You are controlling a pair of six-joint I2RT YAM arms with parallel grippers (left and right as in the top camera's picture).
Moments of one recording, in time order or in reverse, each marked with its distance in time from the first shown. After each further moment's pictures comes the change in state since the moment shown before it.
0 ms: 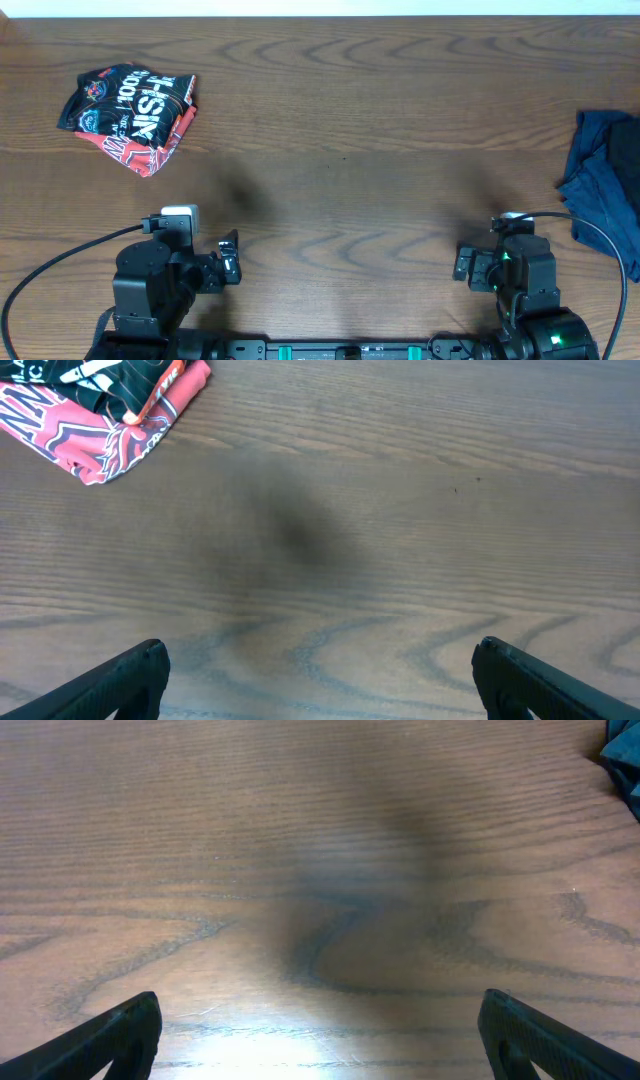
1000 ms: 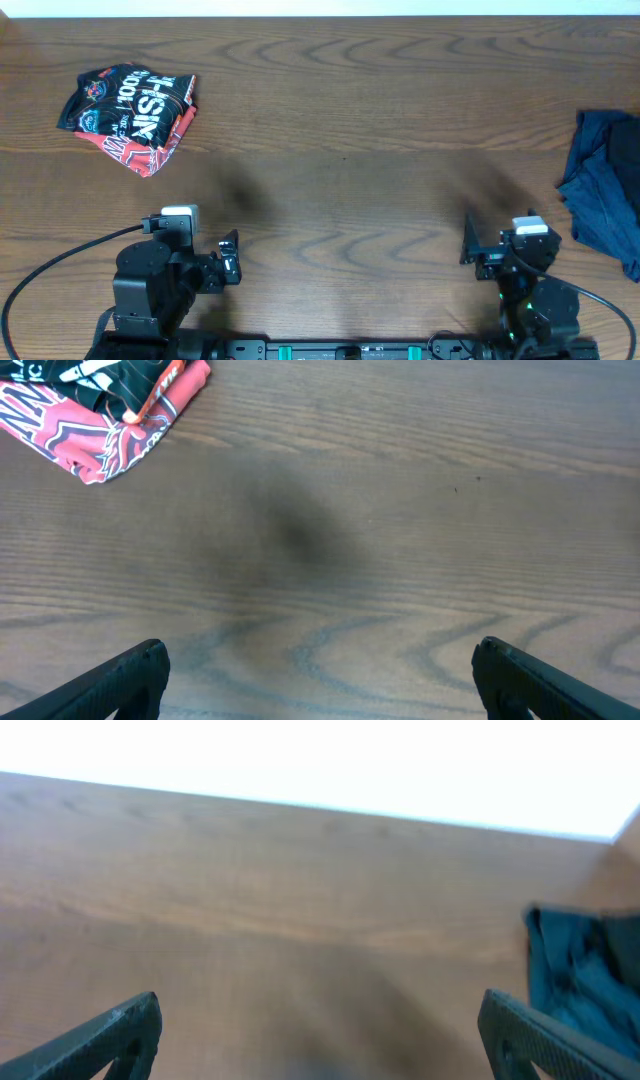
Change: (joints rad) left arm 0.000 0.000 -0.001 -0.001 0.000 0.000; right arm -0.060 -0.453 -0.207 0.421 -0.084 -0.288
